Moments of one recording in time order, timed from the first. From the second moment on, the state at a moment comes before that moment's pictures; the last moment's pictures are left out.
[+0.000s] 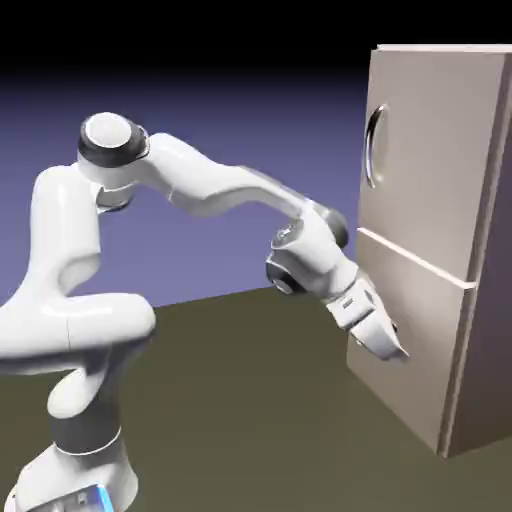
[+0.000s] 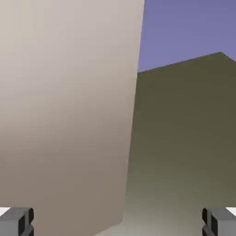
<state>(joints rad) 1.56 0.94 -1.62 -2.39 1.94 2.78 -0.27</state>
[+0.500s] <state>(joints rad) 1.81 1.27 -1.95 -2.20 2.42 2.71 -0.51</state>
